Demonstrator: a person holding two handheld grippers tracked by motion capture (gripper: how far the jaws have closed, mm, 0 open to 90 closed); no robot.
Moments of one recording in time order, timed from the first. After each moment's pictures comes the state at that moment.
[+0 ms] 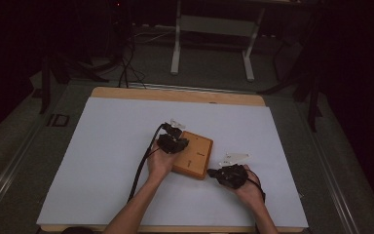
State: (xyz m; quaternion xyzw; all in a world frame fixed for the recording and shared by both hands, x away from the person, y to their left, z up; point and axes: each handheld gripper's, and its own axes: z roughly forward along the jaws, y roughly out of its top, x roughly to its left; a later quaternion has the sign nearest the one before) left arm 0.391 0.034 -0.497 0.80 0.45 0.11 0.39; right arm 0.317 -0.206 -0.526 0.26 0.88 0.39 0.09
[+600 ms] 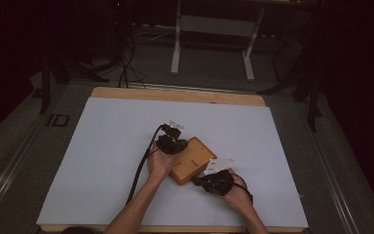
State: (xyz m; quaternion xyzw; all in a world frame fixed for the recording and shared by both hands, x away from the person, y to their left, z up) left arm 0.391 0.034 -0.505 0.80 0.45 0.10 0.39; right arm 0.300 -0.164 -0.530 0.19 0.89 0.41 0.05
